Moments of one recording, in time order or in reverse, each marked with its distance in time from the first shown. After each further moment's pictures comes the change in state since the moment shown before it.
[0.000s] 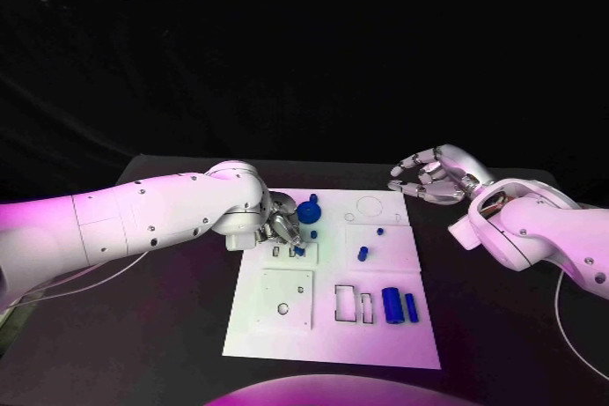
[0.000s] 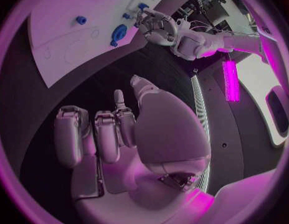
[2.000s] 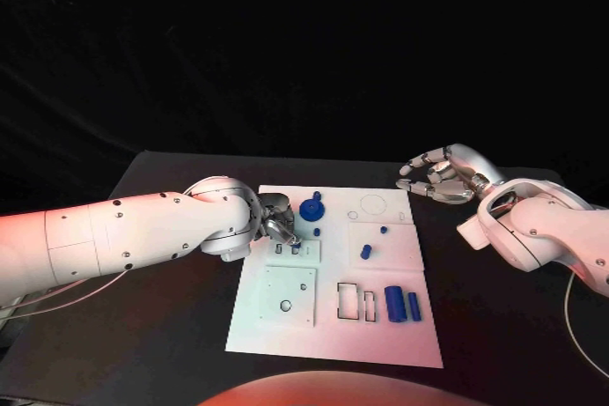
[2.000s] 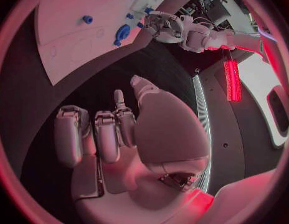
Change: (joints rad) left arm -0.052 -0.112 0.001 0.143 -0.155 -0.225 0.045; left_hand -0.057 -0.067 -0.003 -0.003 0.258 0.026 -0.003 0.060 0.000 0.081 -0.024 0.043 0.049 0.000 -0.021 0.014 0.000 -0.015 0.047 -0.018 0.036 0.017; right arm -0.001 -0.014 -0.001 -0.004 -0.001 0.002 -0.006; right_hand 0.000 0.000 -0.004 0.004 0.006 0.000 0.000 0.000 0.000 0.000 0.000 0.000 -0.001 0.000 0.000 0.000 0.000 0.000 0.000 0.000 -0.004 0.000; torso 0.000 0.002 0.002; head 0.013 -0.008
